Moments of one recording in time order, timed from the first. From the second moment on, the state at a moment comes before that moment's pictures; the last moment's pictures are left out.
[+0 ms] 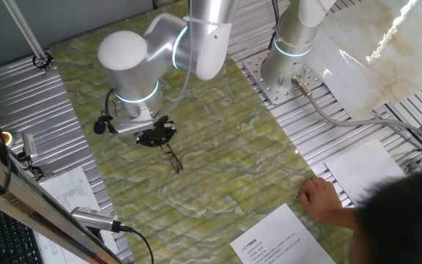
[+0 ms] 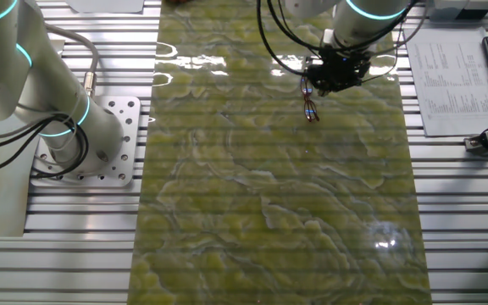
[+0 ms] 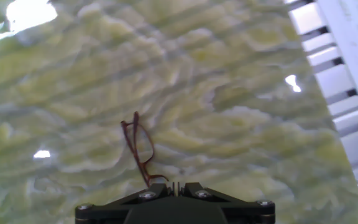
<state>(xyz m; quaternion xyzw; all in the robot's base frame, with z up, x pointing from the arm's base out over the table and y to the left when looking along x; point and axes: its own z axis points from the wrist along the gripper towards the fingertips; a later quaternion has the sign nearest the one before) 0.534 0.096 0.057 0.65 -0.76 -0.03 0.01</state>
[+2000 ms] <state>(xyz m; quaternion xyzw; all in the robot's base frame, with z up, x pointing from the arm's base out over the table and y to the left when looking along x) 0.512 0.096 0.035 0.73 -0.68 -0.01 0.01</state>
